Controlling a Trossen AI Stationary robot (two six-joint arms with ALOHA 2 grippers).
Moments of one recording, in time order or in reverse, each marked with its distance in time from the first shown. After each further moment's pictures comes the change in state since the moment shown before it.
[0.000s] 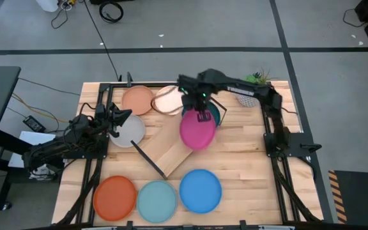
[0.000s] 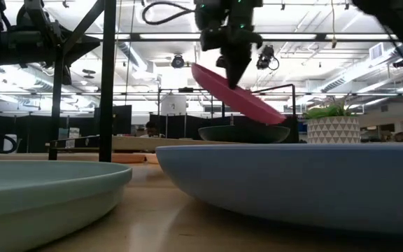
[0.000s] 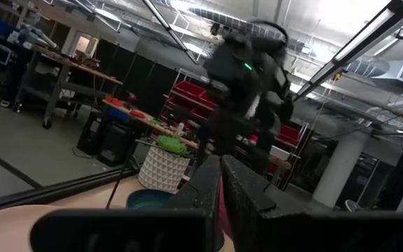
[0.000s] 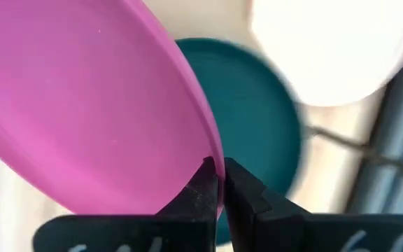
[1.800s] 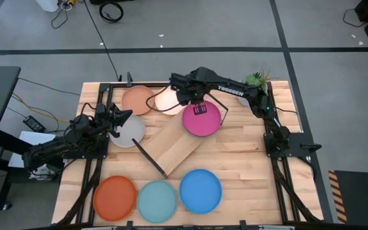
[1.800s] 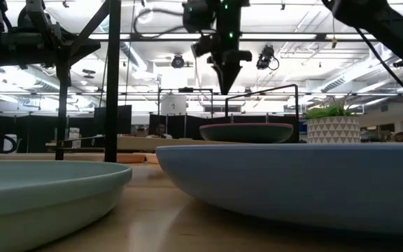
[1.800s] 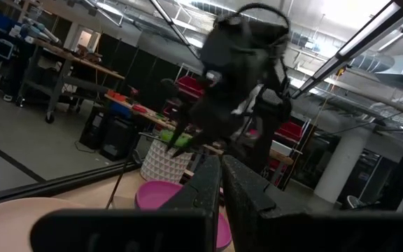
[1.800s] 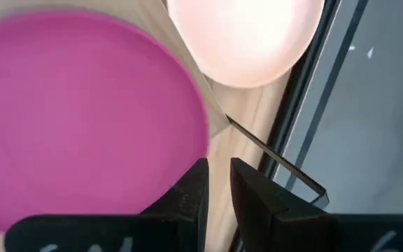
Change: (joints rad) left arm 0.000 0.000 0.000 -0.021 0.001 -0.001; right arm 0.028 0.143 0.217 -0.083 0.283 -0.045
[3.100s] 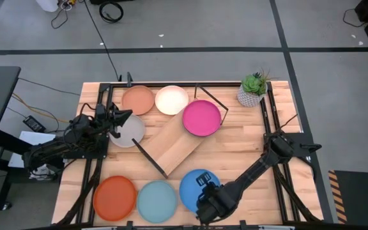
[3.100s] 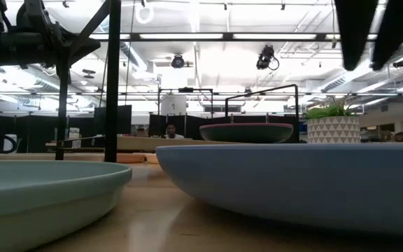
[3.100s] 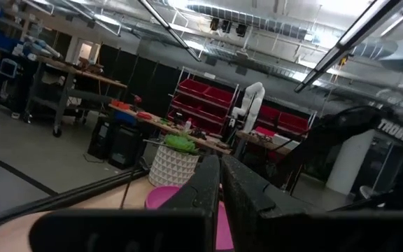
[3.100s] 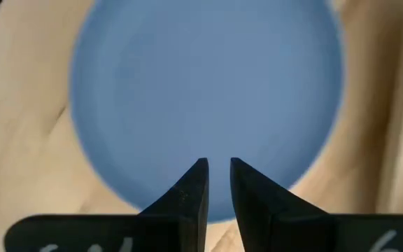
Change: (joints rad) left arm 0.000 0.000 0.000 0.007 -0.001 0.095; right arm 0.952 -0.020 -0.417 0.247 -0.018 0.604
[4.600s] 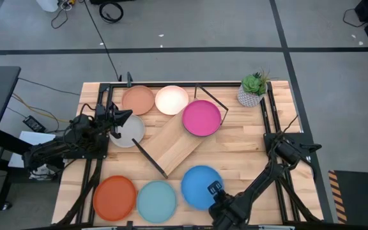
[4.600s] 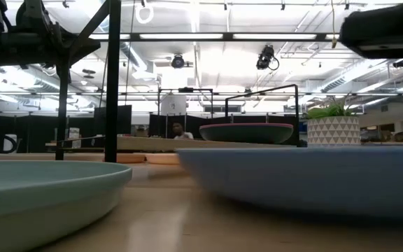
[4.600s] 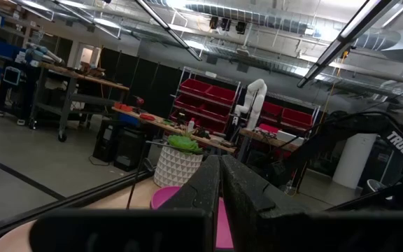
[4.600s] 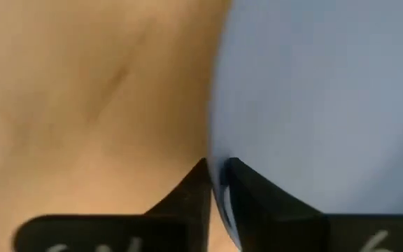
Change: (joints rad) left arm 0.000 0.000 0.000 -0.003 0.000 0.034; right arm 0.128 -0.001 -0.313 0.241 -0.008 0.133
